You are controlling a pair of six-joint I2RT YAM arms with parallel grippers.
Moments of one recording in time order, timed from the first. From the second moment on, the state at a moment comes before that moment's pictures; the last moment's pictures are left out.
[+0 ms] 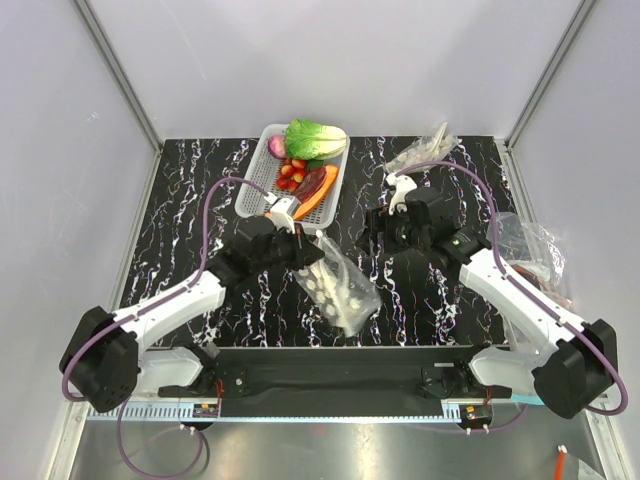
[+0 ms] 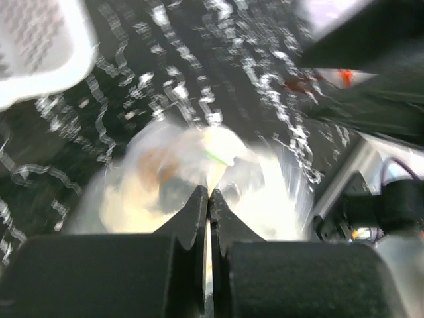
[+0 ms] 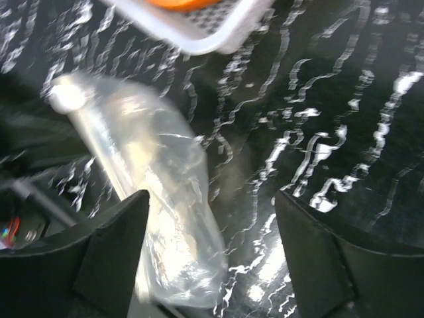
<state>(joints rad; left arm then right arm) -0.66 1.20 0.69 0.12 0.27 -0.54 0.55 1.21 0.99 -0.39 -0.15 0.31</state>
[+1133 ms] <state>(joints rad) -0.65 1.30 0.82 -0.01 0.21 -0.60 0.70 1.39 0.97 -0.40 -0.27 0.30</state>
